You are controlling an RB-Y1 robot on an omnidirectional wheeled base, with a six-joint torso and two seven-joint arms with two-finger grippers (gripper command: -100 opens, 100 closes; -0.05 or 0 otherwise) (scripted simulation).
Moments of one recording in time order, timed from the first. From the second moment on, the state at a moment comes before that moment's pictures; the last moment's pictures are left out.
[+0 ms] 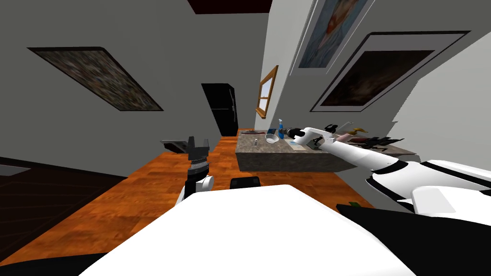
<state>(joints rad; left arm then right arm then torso) 0.54 0.01 -0.03 -2.22 -0.02 -0.56 0.14 -0.36 -1.35 0.48 -1.68 -0.32 0.52 0.56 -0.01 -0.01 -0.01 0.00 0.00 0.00</state>
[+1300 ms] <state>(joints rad) 0.54 0.01 -0.03 -2.22 -0.02 -0.56 0.14 -0.42 -1.35 0.51 -1.73 -0.44 0.58 0.54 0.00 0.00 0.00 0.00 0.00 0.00</state>
